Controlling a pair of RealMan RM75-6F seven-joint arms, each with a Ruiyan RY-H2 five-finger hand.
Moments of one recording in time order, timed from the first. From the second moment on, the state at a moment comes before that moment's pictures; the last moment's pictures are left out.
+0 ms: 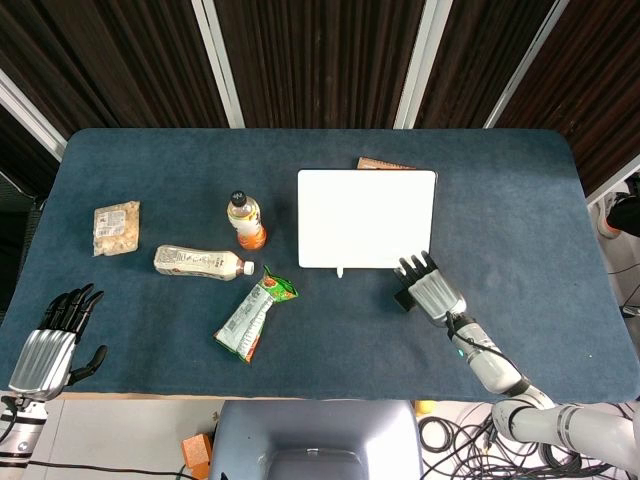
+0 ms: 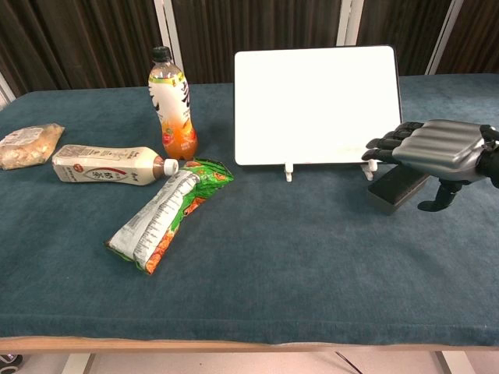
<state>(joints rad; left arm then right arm) -0.17 -1.16 -0.01 -1.55 1.57 1.44 -0.02 0.67 -1.44 0.07 -1.39 -1.18 0.84 -0.77</state>
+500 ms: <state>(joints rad) -0.16 -1.15 -0.02 -1.55 1.56 1.45 -0.01 0.68 -1.48 0.04 -1.34 -1.19 0.88 -0.78</state>
